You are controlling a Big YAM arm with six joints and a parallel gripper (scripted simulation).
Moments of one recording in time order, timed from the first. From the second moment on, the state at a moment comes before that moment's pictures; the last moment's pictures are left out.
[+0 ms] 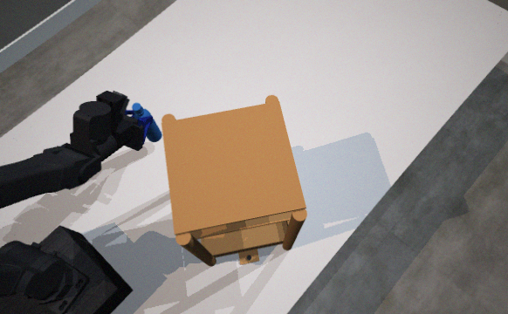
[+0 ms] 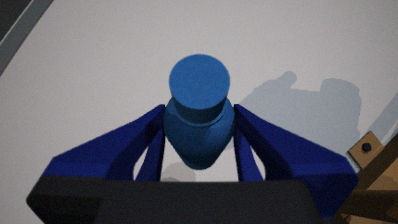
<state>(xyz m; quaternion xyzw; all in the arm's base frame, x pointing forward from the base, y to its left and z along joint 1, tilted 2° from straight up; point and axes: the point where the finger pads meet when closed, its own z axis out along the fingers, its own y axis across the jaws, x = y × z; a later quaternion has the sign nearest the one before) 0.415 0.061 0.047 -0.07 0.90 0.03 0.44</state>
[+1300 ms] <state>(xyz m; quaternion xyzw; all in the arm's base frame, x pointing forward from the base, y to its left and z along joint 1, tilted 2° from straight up) 0.378 0.056 0.076 -0.07 0.89 0.03 0.44</state>
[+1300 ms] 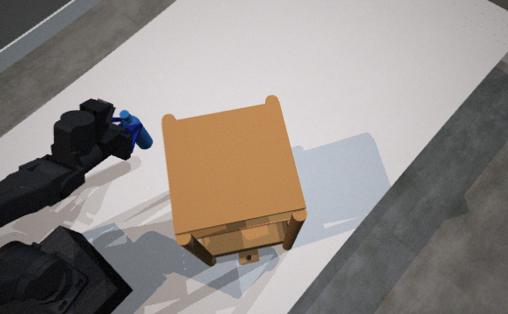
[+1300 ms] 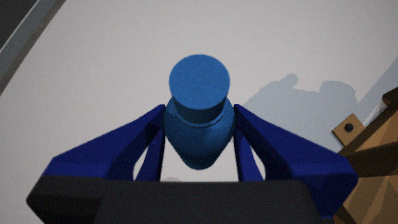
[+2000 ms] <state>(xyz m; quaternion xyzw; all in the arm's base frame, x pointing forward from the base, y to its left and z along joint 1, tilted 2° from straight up) 0.371 0.055 0.072 -0.07 0.90 0.03 0.44</state>
